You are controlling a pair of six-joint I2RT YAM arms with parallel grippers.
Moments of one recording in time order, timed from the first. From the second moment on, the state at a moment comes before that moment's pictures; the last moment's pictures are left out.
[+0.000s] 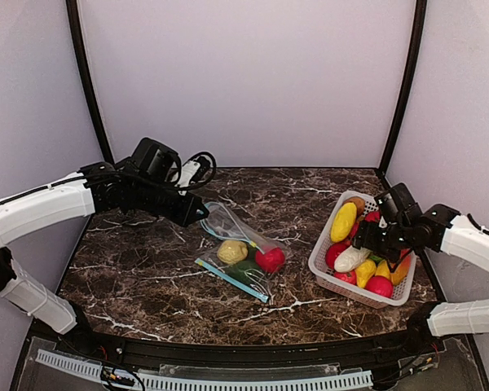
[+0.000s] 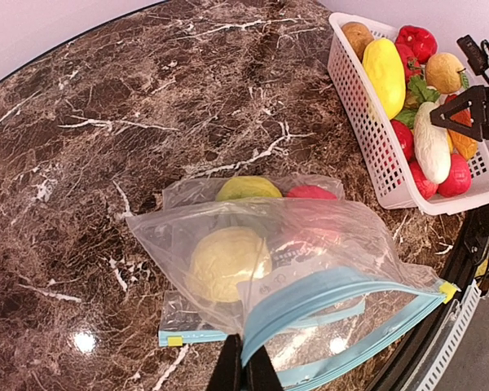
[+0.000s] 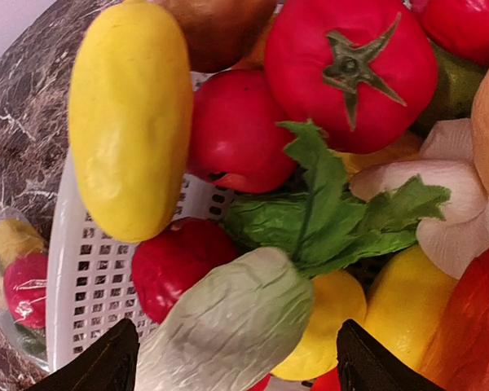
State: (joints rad) left arm -0.79 1.39 1.23 -0.60 0.09 -0.22; right arm 0.54 1.00 0.75 -0.75 0.18 0.81
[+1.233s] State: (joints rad) left arm -0.79 1.40 1.22 -0.60 0.20 -0.24; right arm 0.37 0.82 0.67 -0.45 0.01 0.68
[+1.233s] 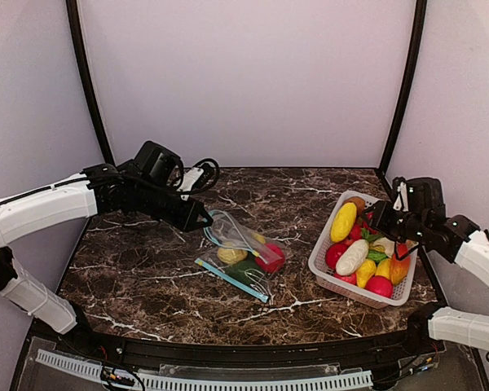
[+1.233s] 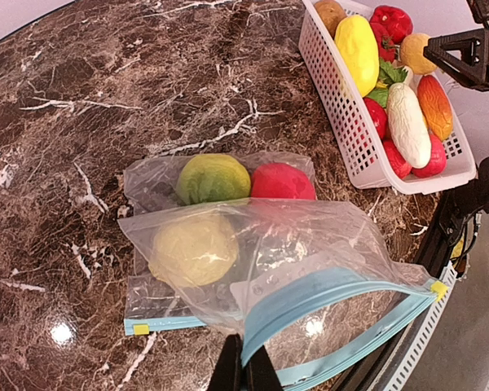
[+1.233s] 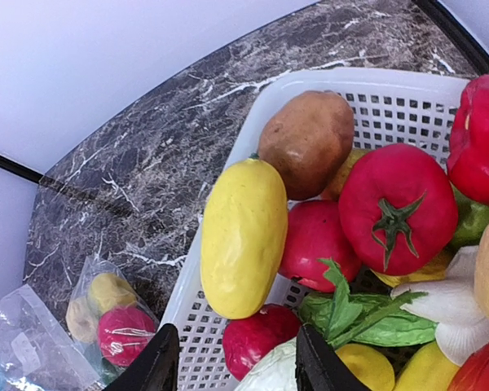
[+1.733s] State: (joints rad) left arm -0.79 1.41 1.22 -0.63 0.21 -0.24; right arm 0.36 0.86 0.50 -0.45 -0.02 0.76
